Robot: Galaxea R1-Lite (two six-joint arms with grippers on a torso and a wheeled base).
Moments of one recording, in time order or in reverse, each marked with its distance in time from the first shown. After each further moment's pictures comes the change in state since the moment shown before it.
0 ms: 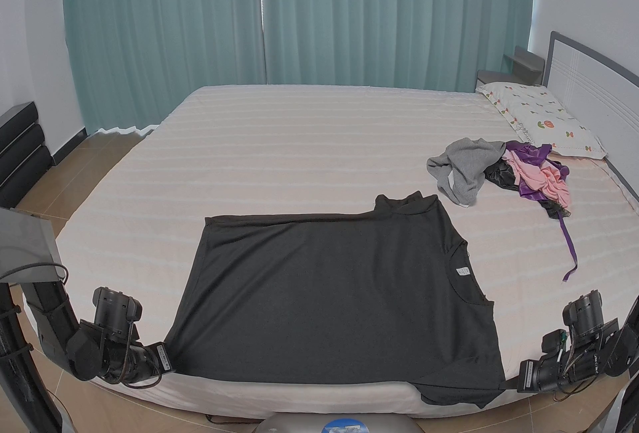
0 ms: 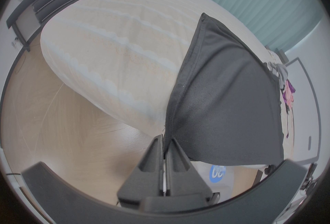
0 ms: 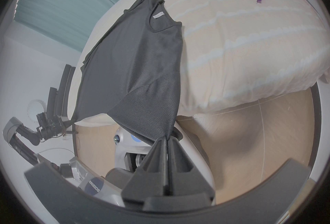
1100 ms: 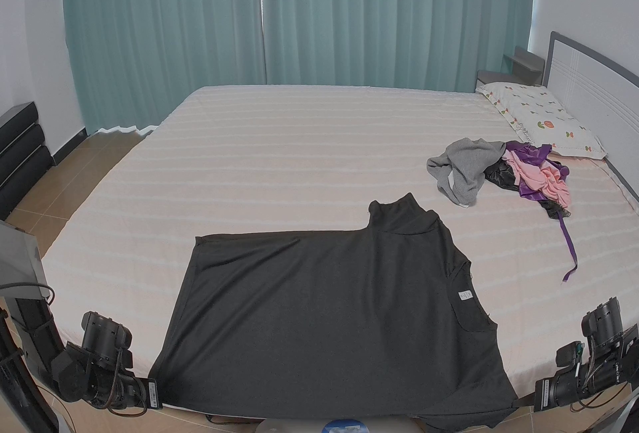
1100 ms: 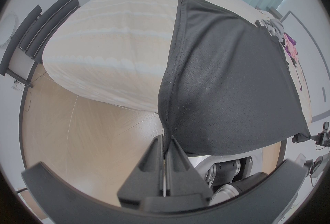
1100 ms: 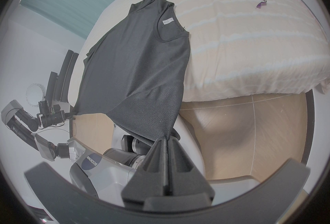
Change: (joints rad) left arm -0.013 -0.081 0.178 0.025 0.060 0.279; right arm 0.008 -0.299 0.000 0.359 0.000 -0.106
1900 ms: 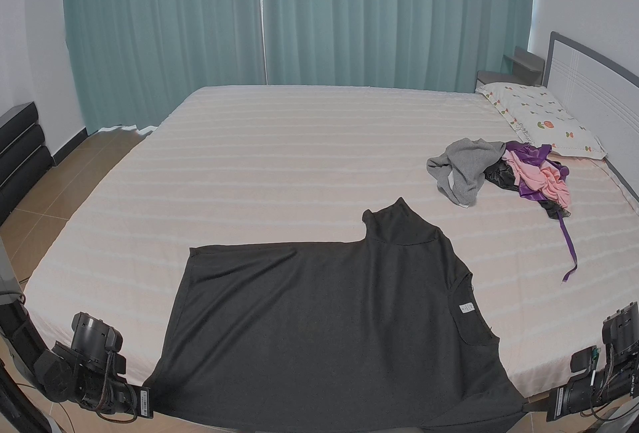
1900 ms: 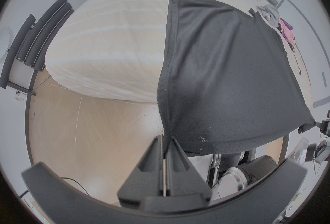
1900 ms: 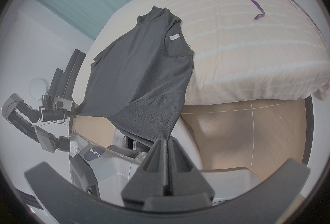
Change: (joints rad) left arm -0.003 -0.164 -0.013 0.230 0.003 0.076; right arm -0.001 -0.263 0.000 0.185 0.001 -0.033
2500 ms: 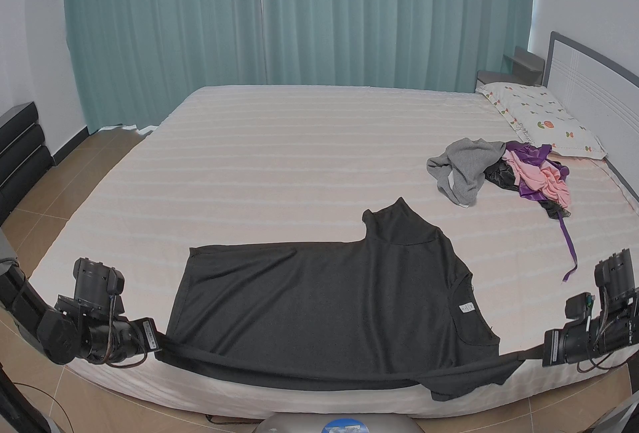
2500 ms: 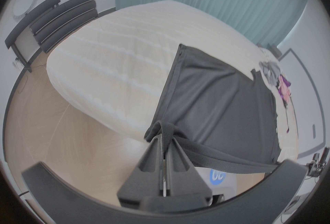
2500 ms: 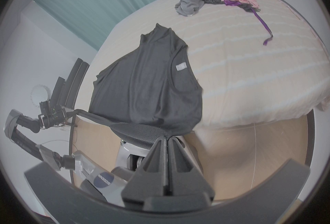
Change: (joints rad) left arm 0.001 -0.023 -0.264 0.007 0.008 -0.275; right arm -0.011 0.167 -0.256 -0.007 -0.001 0.026
